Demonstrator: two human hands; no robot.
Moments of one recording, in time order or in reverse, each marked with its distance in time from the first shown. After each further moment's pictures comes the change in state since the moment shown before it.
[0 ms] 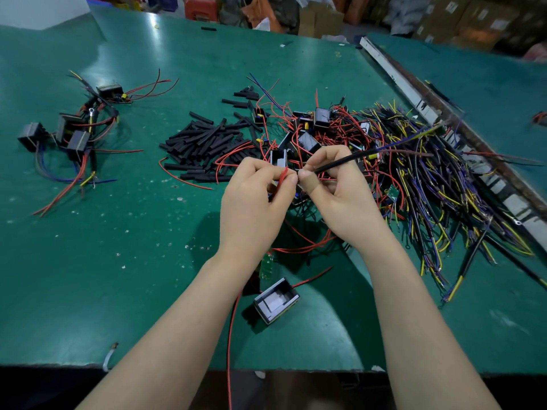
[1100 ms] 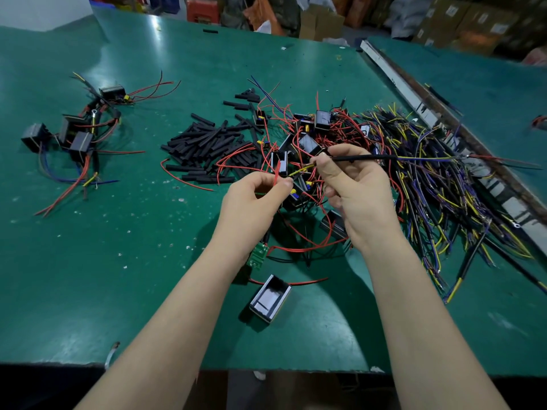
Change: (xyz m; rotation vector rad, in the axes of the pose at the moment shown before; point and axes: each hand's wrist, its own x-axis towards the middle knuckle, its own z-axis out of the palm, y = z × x) left_hand 0.005 -0.013 -0.004 -0.381 -0.201 -0.427; right_hand 0.004 -0.001 -0.005 0.508 0.244 0.197
